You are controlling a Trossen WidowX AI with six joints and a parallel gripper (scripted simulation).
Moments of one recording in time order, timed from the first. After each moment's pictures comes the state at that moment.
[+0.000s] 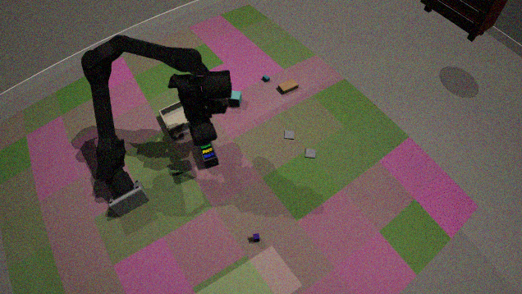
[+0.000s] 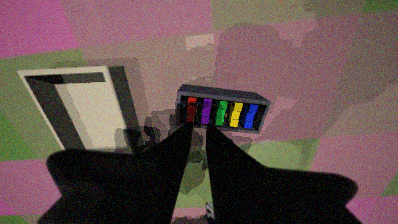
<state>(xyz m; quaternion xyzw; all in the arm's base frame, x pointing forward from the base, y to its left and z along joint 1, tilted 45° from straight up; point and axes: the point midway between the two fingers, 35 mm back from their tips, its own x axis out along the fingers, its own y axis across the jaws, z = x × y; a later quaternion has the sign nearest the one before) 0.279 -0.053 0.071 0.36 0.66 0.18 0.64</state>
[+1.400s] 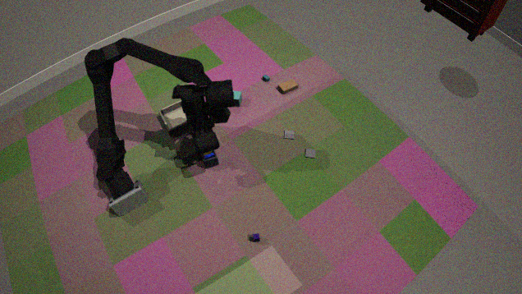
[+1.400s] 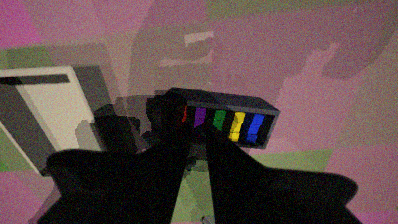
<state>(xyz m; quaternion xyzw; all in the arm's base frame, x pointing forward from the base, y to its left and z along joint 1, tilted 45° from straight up) 0.279 -0.037 0.045 0.35 0.66 0.18 0.64</state>
